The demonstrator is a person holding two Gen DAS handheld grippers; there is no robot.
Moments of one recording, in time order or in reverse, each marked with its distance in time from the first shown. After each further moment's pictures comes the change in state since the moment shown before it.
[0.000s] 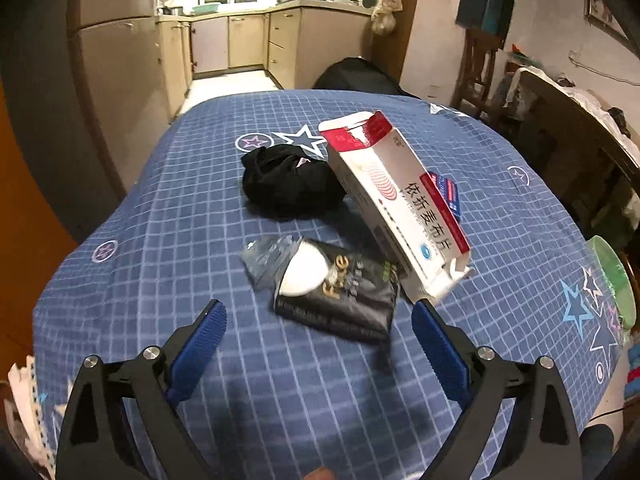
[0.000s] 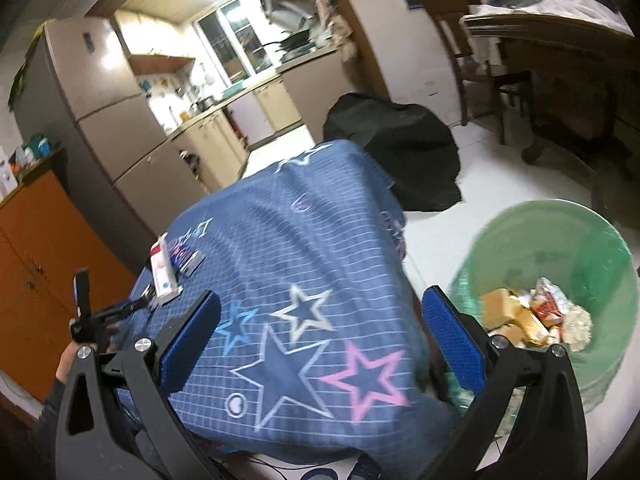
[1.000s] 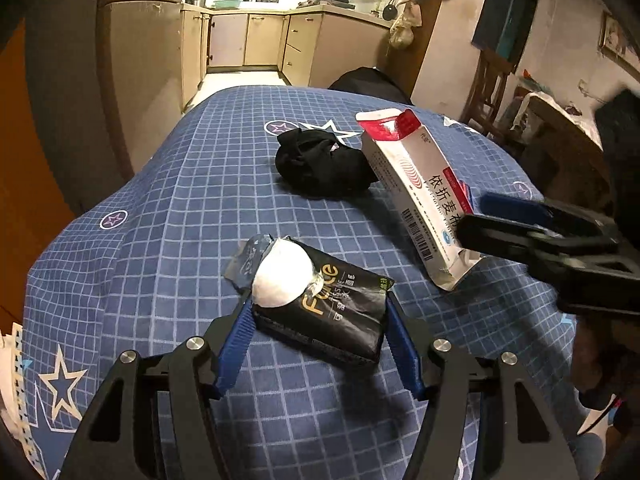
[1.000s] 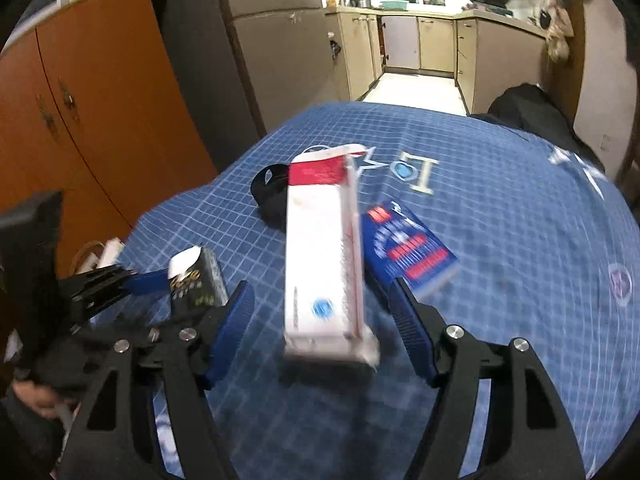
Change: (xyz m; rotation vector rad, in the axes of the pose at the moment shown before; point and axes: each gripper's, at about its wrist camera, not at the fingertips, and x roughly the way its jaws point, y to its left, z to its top) left arm -0.021 0.025 -0.040 -0.098 -0.037 0.005; right arm 0.243 0.278 -0.014 -0.542 0.292 0.209
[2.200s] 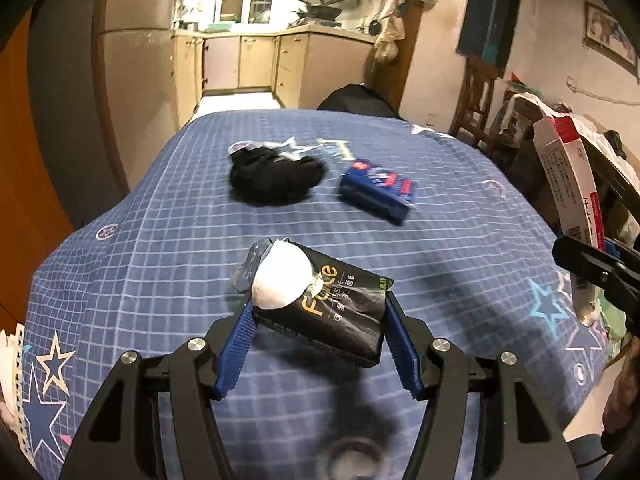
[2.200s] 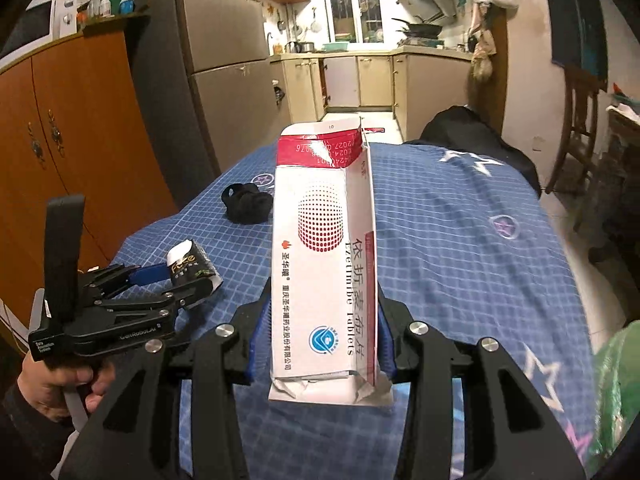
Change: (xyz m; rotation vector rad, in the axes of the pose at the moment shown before) left arm -0.024 -0.070 -0.022 0.045 -0.092 0.007; right arm -0.134 -0.014 -0.087 0.118 -0.190 -0.180
